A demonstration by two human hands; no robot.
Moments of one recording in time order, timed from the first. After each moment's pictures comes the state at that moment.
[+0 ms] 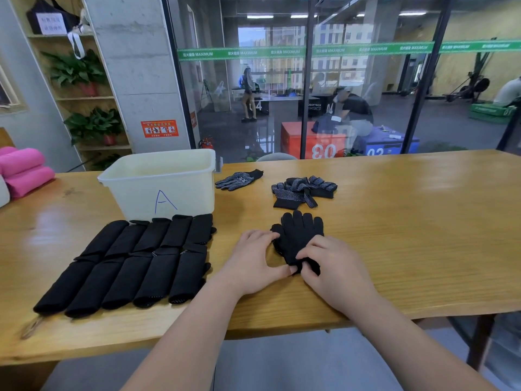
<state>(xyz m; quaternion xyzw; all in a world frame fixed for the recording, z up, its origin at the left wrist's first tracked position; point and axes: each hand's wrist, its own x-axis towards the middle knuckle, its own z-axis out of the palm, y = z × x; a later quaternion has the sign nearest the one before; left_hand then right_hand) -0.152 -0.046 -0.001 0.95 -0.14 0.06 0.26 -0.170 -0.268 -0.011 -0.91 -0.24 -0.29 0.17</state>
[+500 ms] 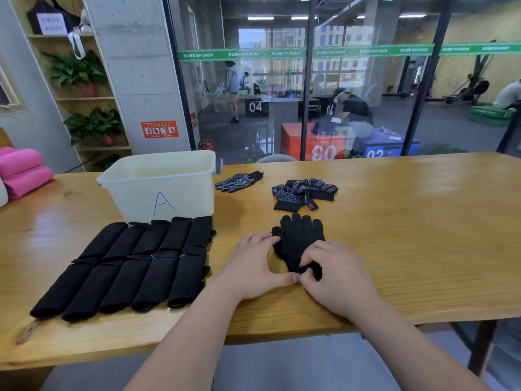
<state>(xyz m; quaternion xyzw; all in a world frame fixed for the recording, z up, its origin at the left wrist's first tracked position) -0.152 -0.047 0.003 0.96 -0.15 0.03 0.23 -0.173 -0.266 -0.006 -0.93 -0.20 -0.25 0.17</state>
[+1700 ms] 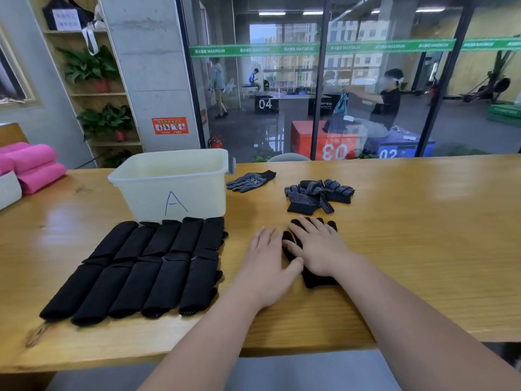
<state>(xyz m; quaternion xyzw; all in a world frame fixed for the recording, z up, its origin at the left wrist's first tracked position) -0.149 -0.052 0.001 0.96 -0.09 0.07 0.25 -0.069 -0.215 0.006 -0.98 -0.17 0.02 0.04</state>
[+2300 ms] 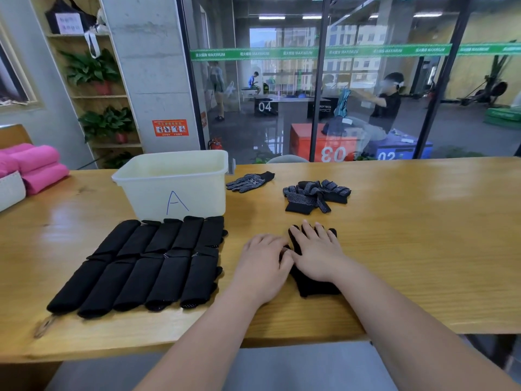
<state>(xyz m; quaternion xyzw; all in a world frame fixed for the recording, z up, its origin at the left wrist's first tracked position) -0.155 -0.053 -0.001 0.96 -0.11 0.12 0.21 -0.097 -0.216 0.004 -0.99 -0.14 0.03 0.07</state>
